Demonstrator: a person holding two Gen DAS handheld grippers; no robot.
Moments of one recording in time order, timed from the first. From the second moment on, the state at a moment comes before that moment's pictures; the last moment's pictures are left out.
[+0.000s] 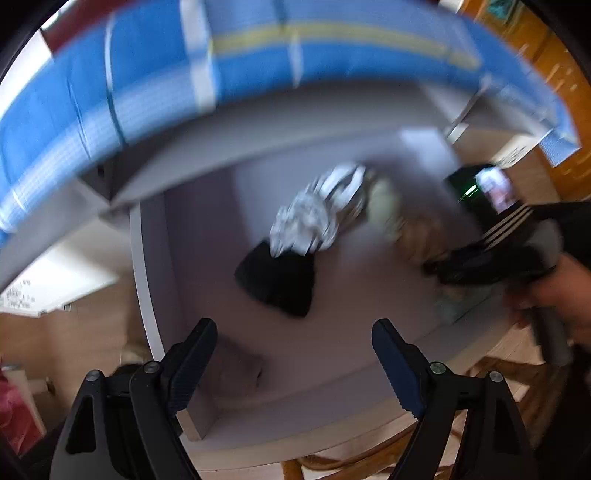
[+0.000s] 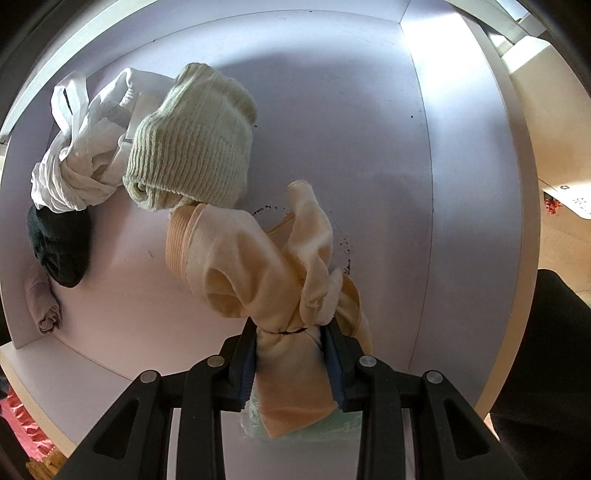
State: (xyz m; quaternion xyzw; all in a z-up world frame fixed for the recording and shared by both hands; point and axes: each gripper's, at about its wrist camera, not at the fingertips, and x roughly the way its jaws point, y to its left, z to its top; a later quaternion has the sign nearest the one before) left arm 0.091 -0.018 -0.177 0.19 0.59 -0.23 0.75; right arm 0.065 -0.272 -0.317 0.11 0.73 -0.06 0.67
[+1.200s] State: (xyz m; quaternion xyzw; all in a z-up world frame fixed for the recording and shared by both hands) left arm 0.090 0.028 -0.312 0.30 0.72 -0.09 0.62; right arm 0.065 -0.267 -0.319 0.11 0.73 -0.06 0.68
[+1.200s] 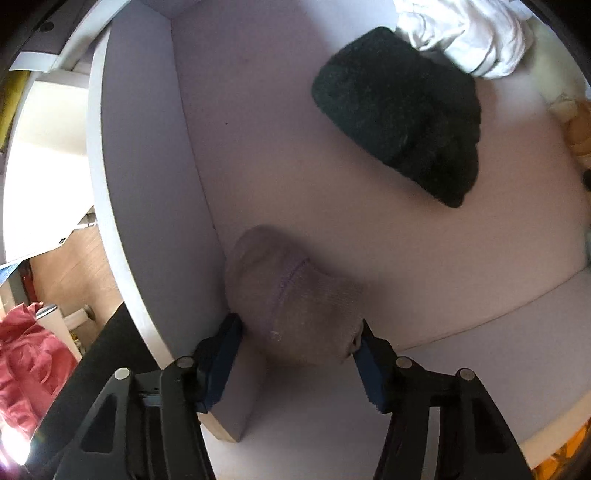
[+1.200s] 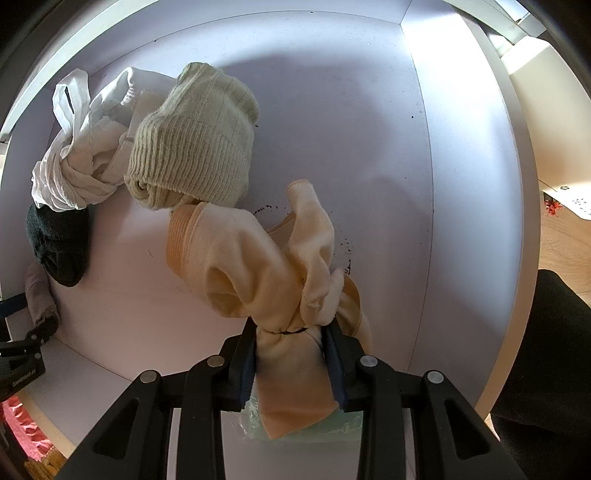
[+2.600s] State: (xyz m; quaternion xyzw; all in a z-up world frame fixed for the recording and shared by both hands) left arm 0.083 0.036 -0.290 0.15 0.71 -0.16 0.67; right arm 0.052 -0.275 -0.307 0.15 0.72 -0.06 0.68
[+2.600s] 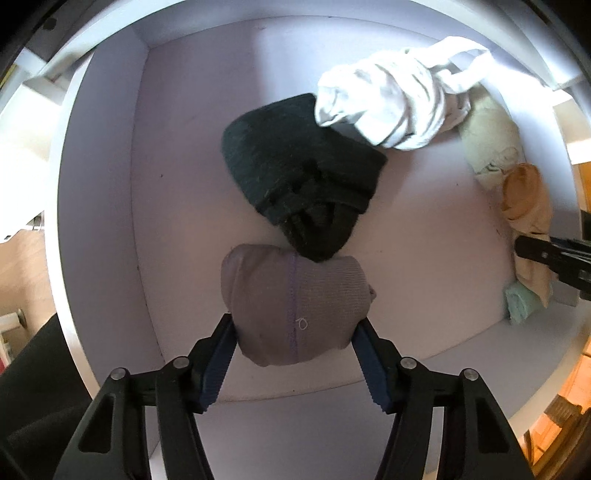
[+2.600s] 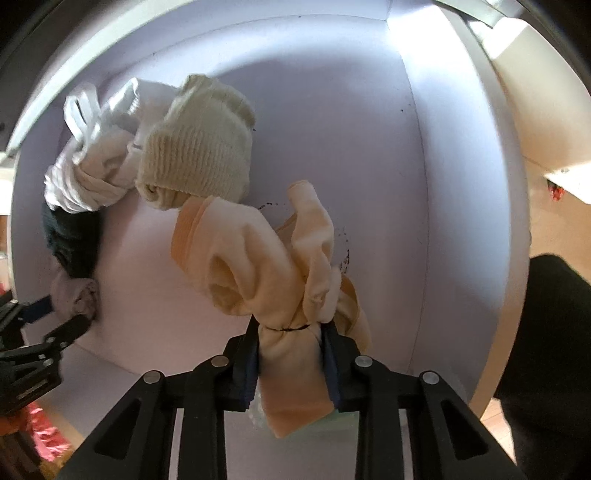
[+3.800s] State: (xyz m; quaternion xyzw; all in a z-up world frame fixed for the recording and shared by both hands) left arm 0.092 0.036 -0.296 0.13 0.71 -0.17 0.67; right arm 0.038 -0.310 -0.051 0.33 0.58 0.04 0.75
